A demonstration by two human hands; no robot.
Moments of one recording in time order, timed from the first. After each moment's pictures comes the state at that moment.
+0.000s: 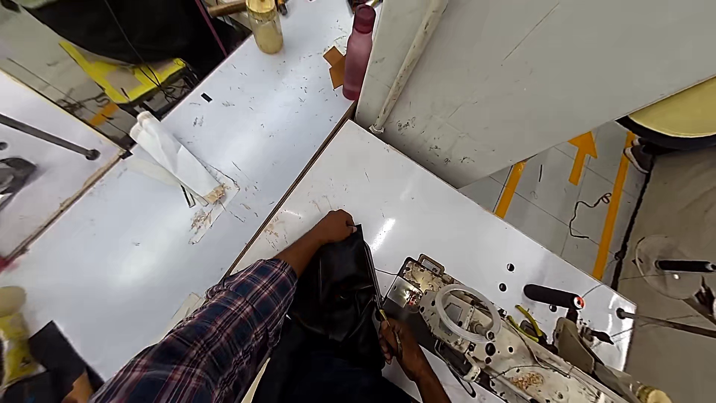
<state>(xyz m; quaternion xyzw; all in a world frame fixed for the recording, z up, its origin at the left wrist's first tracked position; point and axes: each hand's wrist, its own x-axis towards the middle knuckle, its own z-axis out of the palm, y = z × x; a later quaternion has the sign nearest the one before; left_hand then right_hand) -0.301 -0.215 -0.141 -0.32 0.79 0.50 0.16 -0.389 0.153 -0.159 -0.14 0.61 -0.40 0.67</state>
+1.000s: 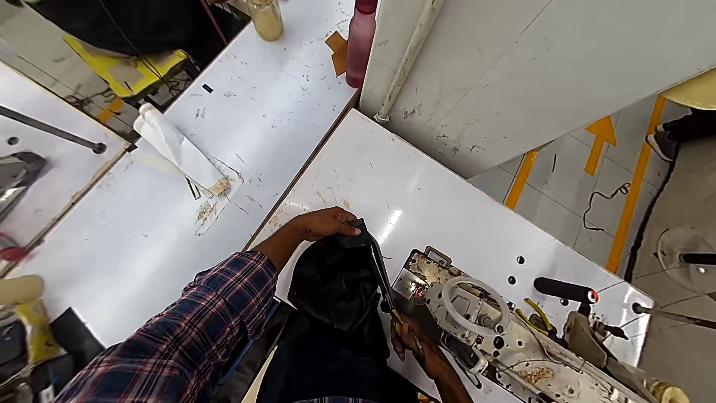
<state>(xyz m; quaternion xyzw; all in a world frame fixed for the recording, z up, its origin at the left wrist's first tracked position) -0.262 -0.217 -0.111 -0.22 0.55 0.80 0.14 -0.409 0.161 -0.134 -0.25 0.53 -0.42 0.69</state>
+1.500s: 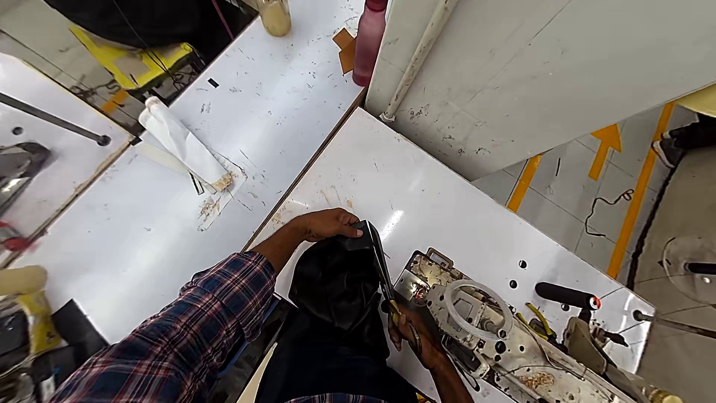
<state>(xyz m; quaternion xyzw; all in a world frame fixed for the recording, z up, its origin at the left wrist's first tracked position) -0.256 -0.216 -0.104 -0.20 0.56 0.79 0.14 -0.408 0.135 -0.130 -0.26 0.54 -0.43 0.67</state>
